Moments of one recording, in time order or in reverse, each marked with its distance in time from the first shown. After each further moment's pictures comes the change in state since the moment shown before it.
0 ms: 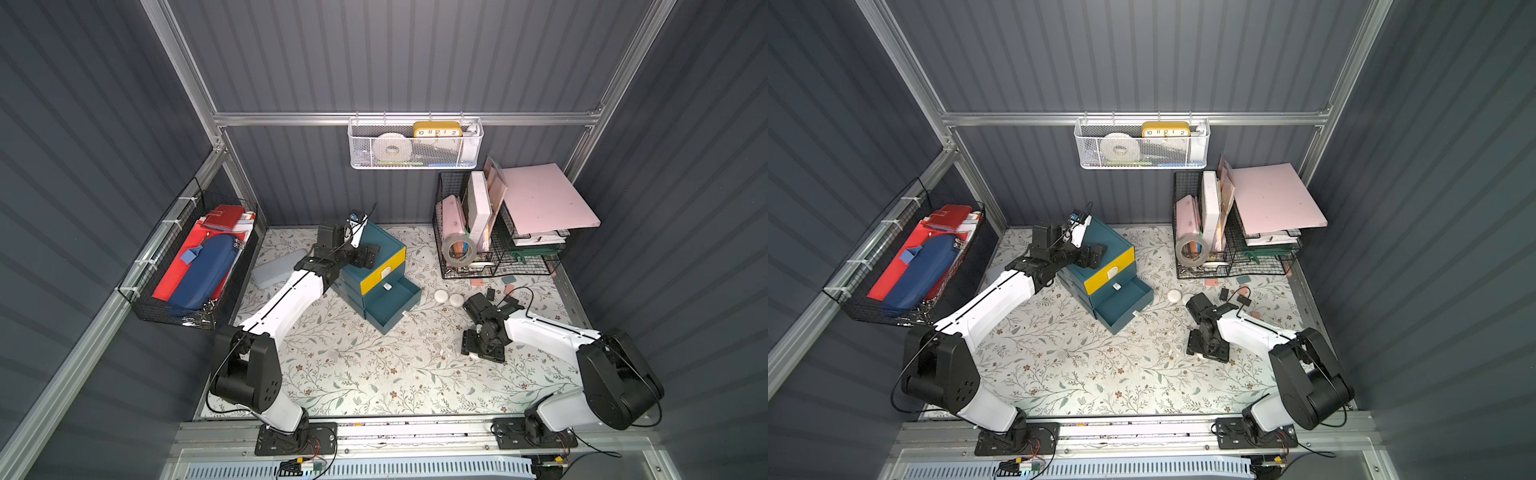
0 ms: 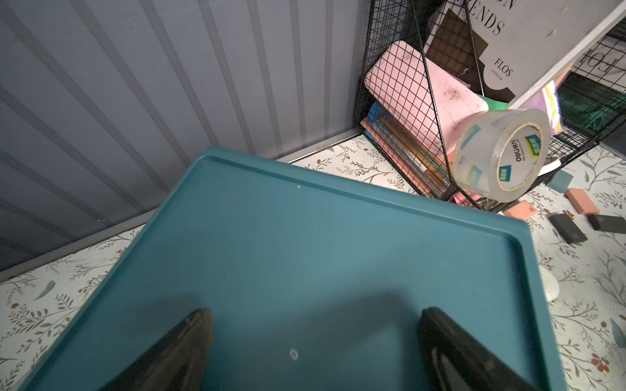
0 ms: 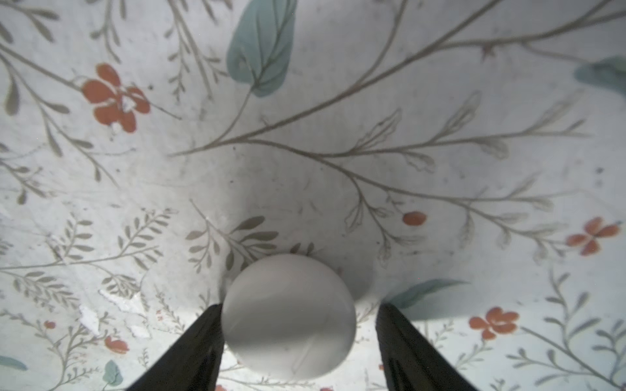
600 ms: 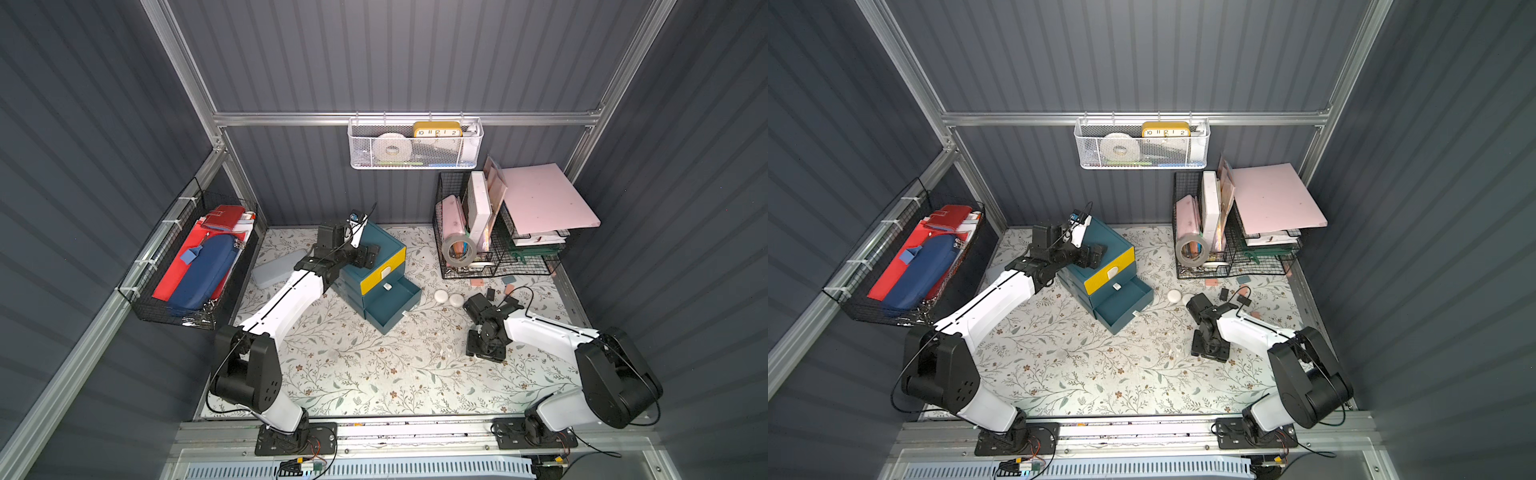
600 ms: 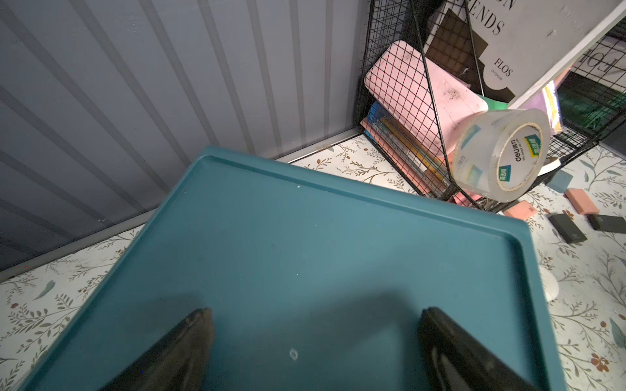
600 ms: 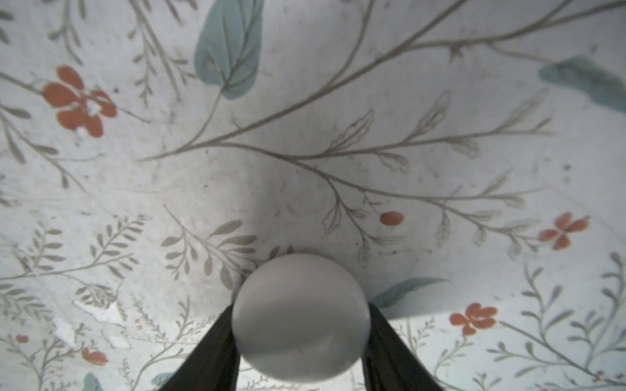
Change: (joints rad) left arm 0.000 0.000 0.000 0.000 0.000 0.000; right arm -0.002 0.011 0.001 -0.014 0.023 0.003
